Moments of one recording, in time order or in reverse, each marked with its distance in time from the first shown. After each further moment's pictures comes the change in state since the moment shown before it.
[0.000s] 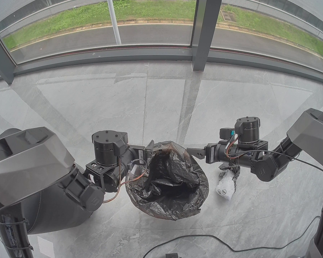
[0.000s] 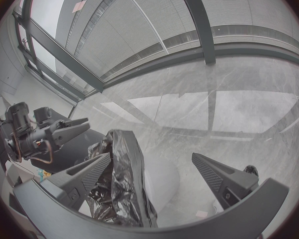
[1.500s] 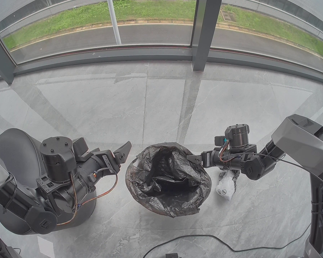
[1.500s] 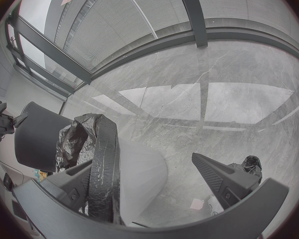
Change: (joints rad) left arm -0.009 -0.397 0.396 -0.006 -0.041 -0.321; right arm -0.031 0.164 -0.149 0.102 -0.036 -0.011
